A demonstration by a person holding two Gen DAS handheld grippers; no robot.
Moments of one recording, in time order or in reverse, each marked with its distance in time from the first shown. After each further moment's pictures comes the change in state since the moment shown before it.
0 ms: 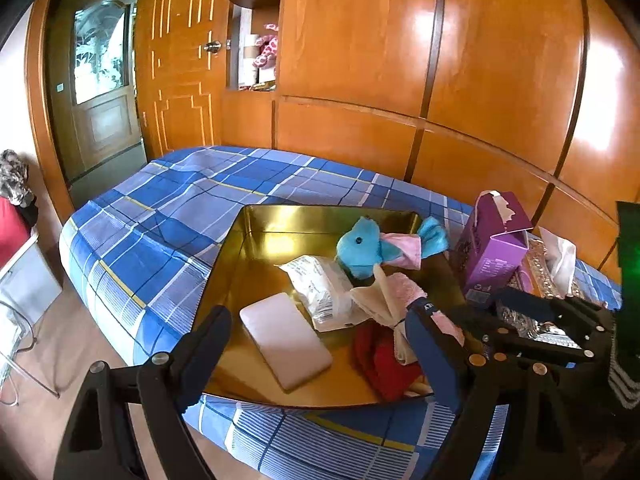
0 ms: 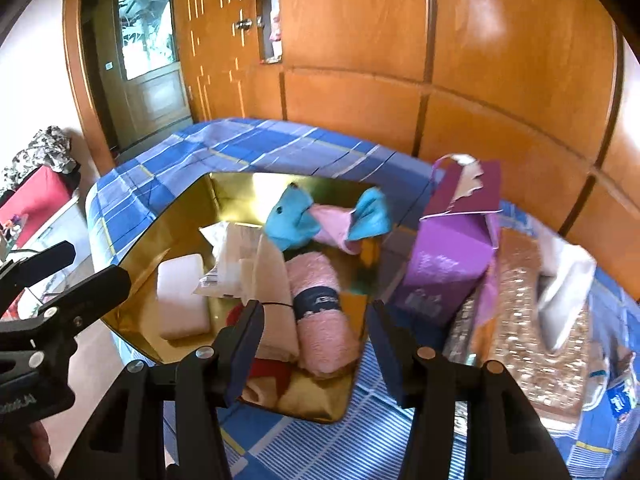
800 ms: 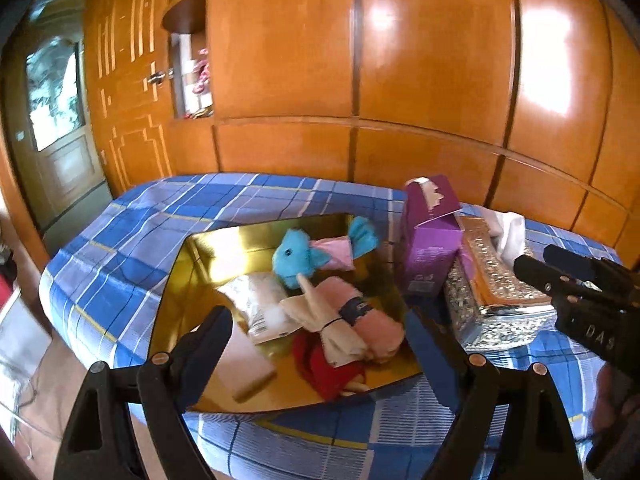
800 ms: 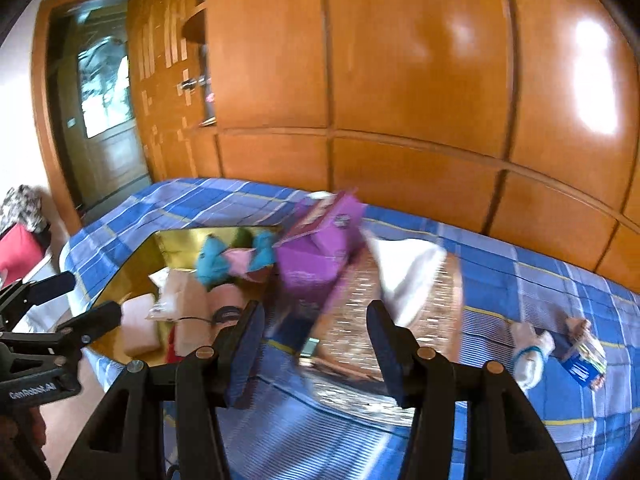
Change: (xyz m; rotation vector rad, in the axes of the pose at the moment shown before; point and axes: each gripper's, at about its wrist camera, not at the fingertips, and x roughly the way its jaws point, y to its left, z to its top) left arm -0.018 -0.063 0.005 0.176 -0.031 -0.098; right arm -0.083 -0.089 -0.028 0.154 -0.170 -0.130
